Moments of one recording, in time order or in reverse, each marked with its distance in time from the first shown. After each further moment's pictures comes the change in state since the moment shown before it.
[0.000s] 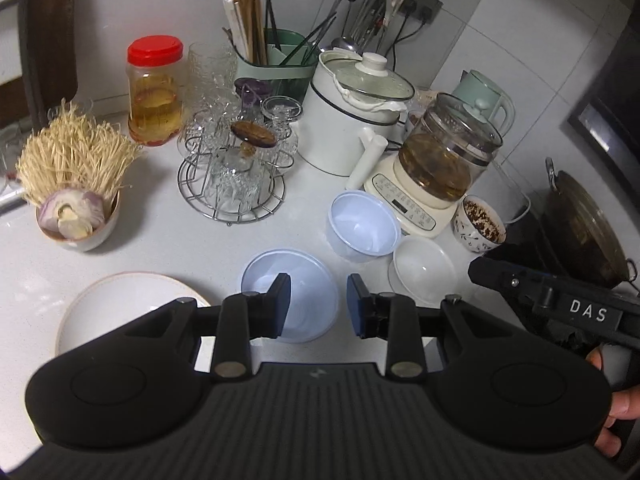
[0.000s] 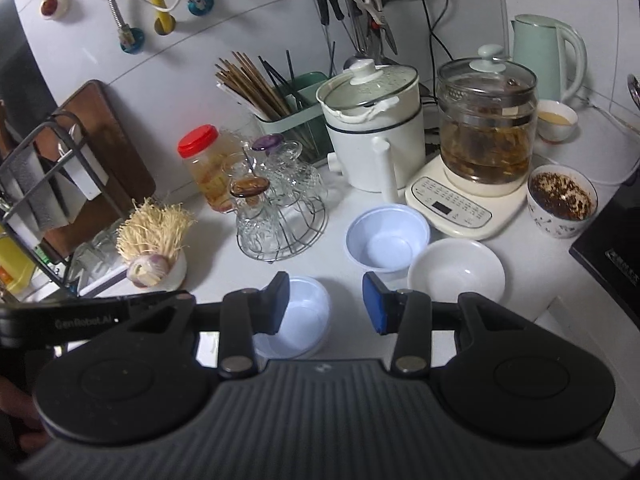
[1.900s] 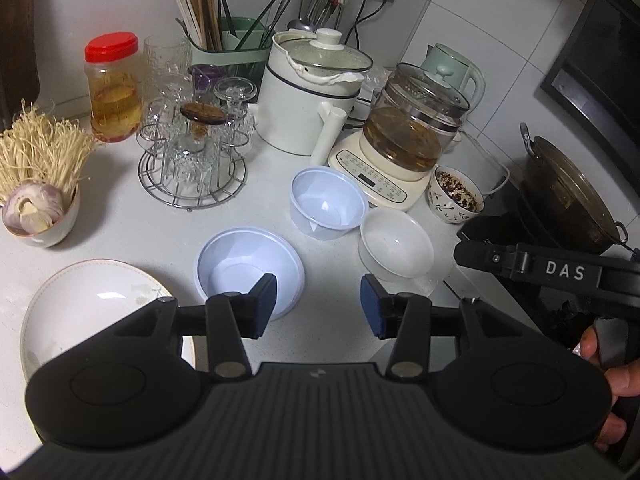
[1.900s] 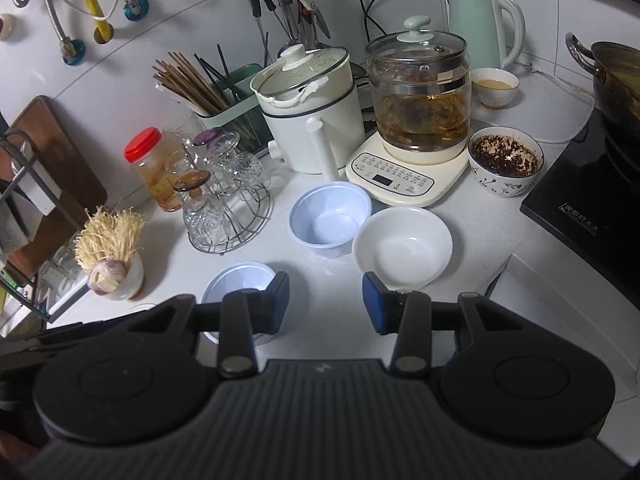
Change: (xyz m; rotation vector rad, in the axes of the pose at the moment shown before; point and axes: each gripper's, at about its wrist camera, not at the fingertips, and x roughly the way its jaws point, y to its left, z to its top) left arm 0.019 -0.032 -0.025 0.096 0.023 -0.053; right arm -0.005 -0.027 -0.017 0.097 0.017 -0.135
